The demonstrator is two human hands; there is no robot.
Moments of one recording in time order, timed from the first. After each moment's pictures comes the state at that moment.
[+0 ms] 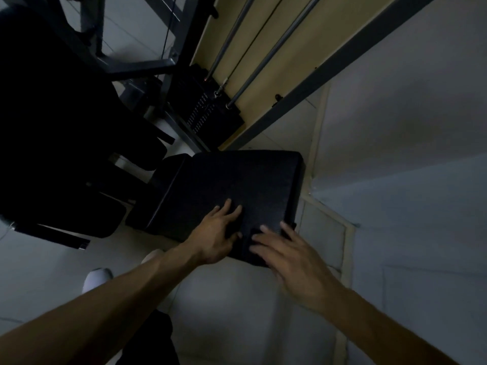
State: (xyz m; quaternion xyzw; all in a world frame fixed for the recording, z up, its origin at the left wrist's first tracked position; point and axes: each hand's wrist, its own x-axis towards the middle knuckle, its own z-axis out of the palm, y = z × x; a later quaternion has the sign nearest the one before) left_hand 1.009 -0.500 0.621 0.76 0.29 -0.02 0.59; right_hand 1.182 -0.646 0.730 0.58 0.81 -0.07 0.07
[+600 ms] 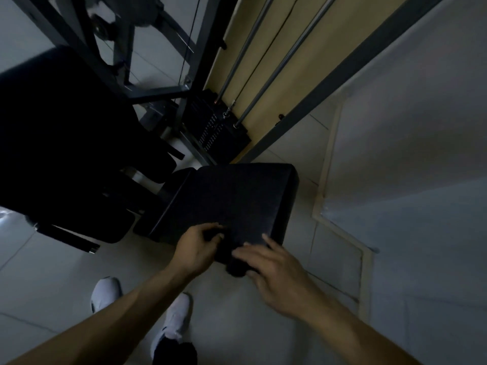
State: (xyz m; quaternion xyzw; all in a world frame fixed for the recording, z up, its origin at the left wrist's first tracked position) left_hand 0.995 -0.533 0.641 0.59 0.47 0.14 0.64; right_hand 1.170 -0.641 0.744 0.62 0.76 -0.20 -0.02
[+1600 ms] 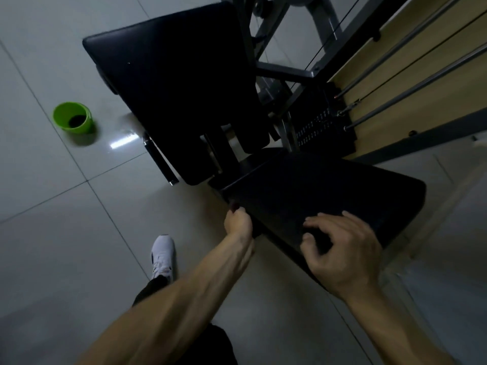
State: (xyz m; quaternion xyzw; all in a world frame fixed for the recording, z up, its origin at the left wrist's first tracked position) left_hand 1.032 -0.567 0.518 -0.18 0.65 0.38 0.63; right_hand 1.175 -0.586 0.690 0.61 0.78 -0.09 -0.06
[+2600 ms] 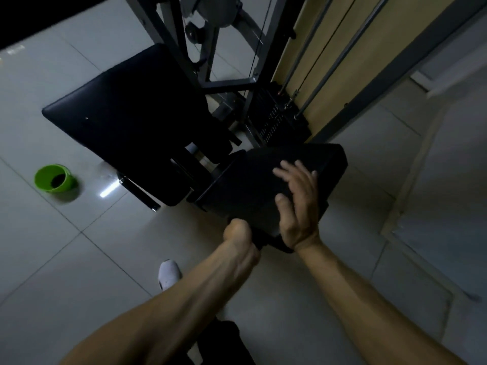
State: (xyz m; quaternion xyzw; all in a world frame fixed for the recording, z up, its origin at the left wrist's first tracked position) left_hand 1.070 -0.594 0.694 -0.21 0.61 0.35 0.67; right_hand 1.182 -0.589 0.698 0.65 0.65 -0.18 -0.35
